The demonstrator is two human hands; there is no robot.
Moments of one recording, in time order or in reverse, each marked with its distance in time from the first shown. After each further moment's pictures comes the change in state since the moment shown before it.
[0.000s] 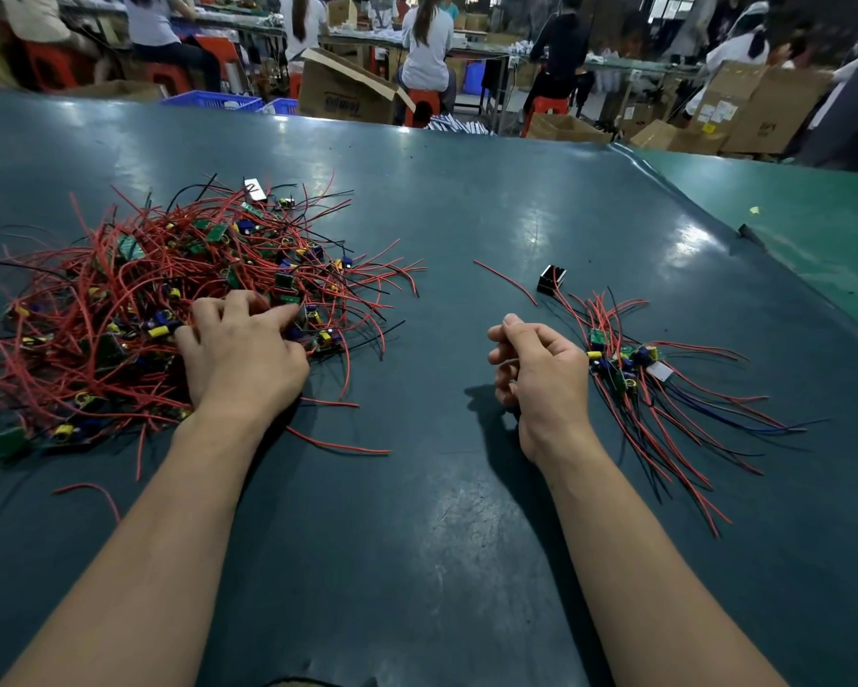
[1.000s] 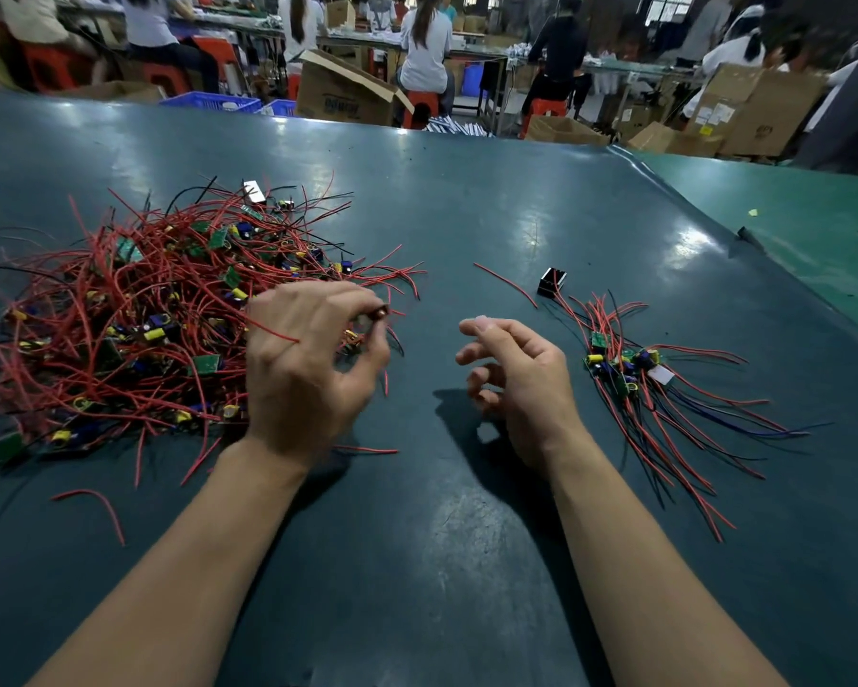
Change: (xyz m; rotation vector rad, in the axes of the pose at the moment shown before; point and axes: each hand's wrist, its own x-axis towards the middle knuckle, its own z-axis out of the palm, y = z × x) left_hand -0.032 0.043 -0.019 -0.545 0.603 0.653; right_hand -0.006 -0.005 0.006 0.031 -0.238 0.079
